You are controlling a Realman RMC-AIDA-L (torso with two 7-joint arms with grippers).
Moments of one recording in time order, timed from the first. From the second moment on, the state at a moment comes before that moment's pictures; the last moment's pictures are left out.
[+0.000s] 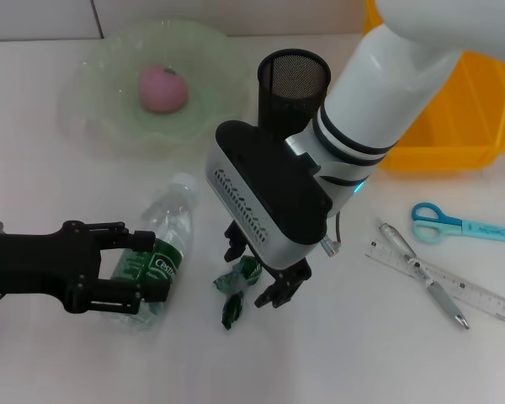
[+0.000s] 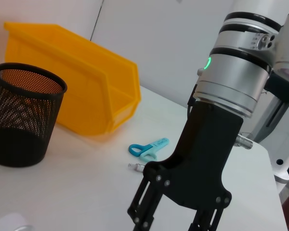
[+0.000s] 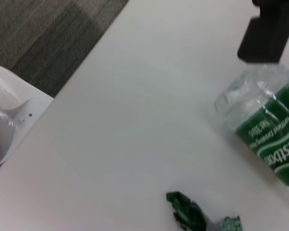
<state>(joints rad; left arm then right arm) -0.33 -2.00 0.93 0.86 1.93 1.78 -1.58 1.02 2.09 -1.87 -0.91 -2.19 -1.34 1.65</state>
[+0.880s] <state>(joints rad) -0.34 -2.00 0.93 0.86 1.93 1.77 -1.58 0.98 2.09 -1.93 -0.91 -2.17 -1.28 1.66</state>
